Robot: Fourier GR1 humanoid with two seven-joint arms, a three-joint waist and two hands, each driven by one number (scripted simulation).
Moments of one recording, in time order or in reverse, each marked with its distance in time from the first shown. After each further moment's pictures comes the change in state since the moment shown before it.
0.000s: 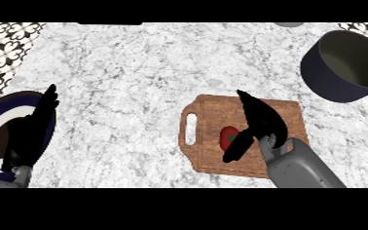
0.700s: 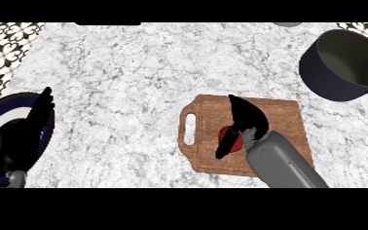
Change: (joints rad) left arm 0.041 -0.016 0.050 -0.033 -0.033 -0.029 0.012; right arm -0.043 0.110 -0.012 0.237 0.066 0.035 -0.038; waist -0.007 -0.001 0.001
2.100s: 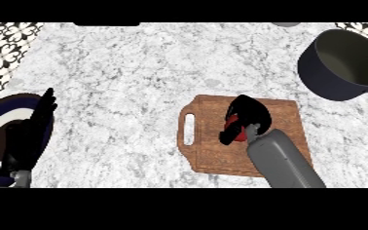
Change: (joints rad) left arm 0.014 -0.135 0.127 -0.008 -0.153 -0.106 0.032; right arm 0.022 0.058 -0.125 0.079 0.194 0.093 -0.160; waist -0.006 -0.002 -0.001
